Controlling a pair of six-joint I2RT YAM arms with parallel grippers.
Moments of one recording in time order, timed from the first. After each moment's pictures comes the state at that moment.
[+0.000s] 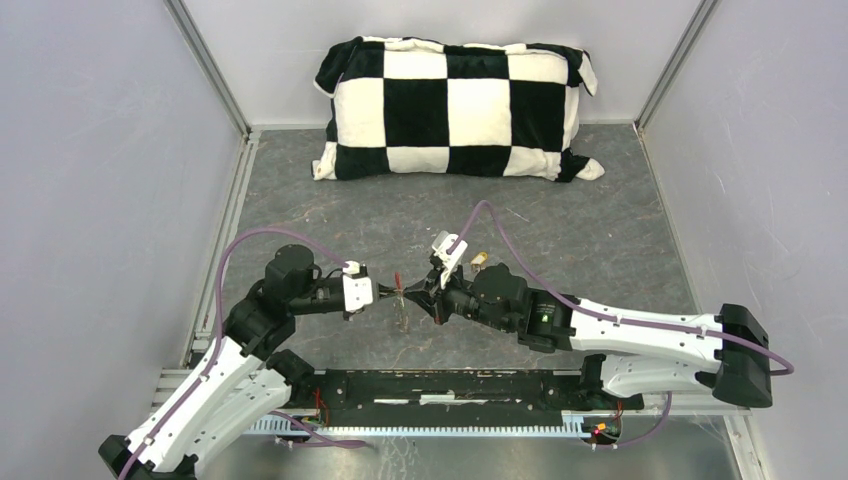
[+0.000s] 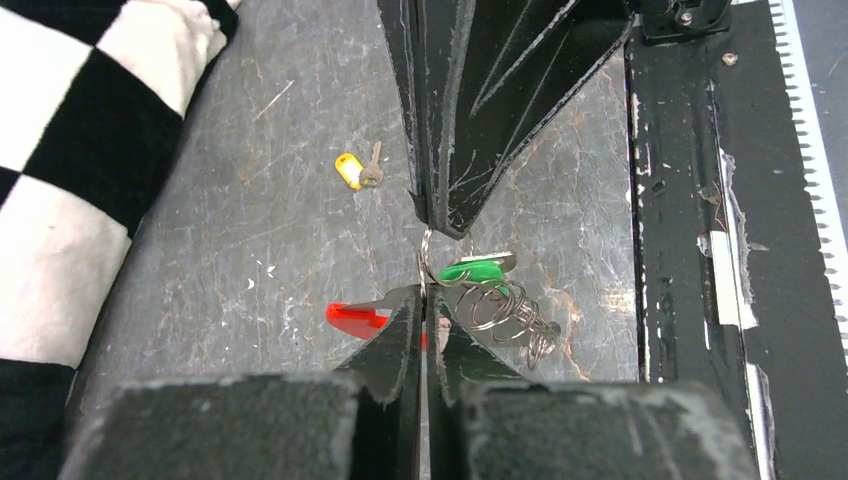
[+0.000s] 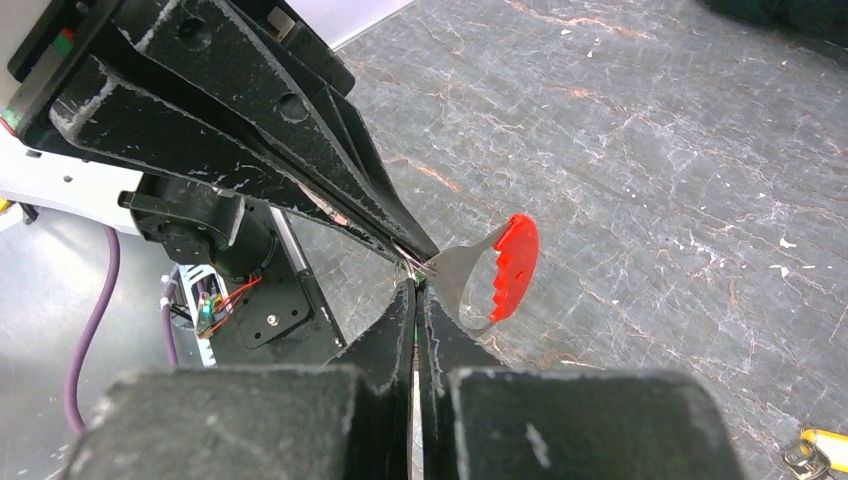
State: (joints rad) left arm -0.59 0.60 0.64 -0.43 0.72 0.59; right arm 1.26 1.14 0.80 0.14 0.17 0.25
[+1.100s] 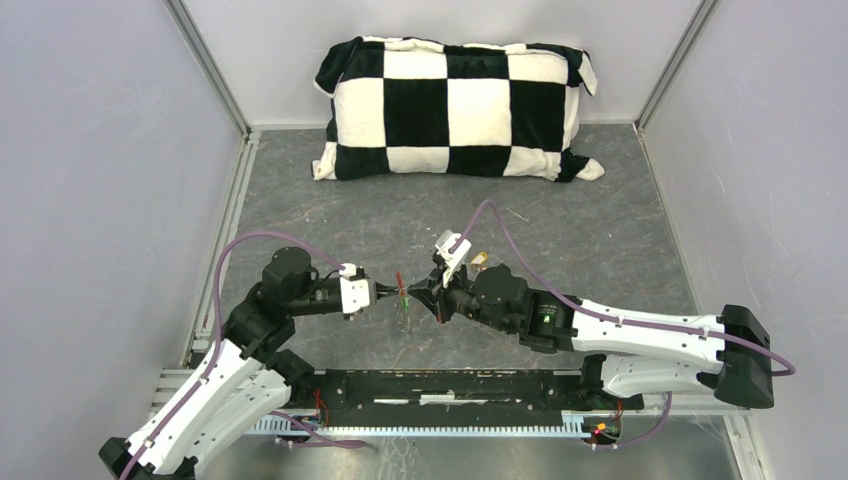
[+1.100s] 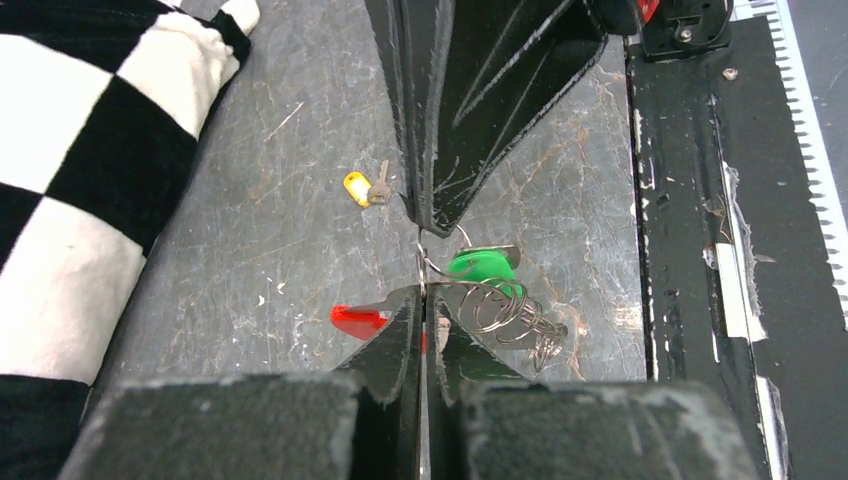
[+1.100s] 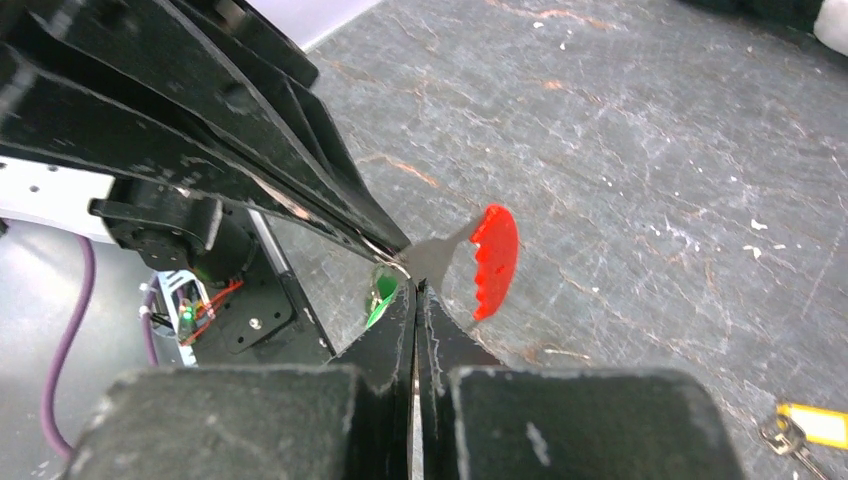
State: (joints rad) left arm -0.59 0.57 0.62 -0.38 0.74 0.58; right arm 1.26 1.12 0.79 0.13 0.22 0.26
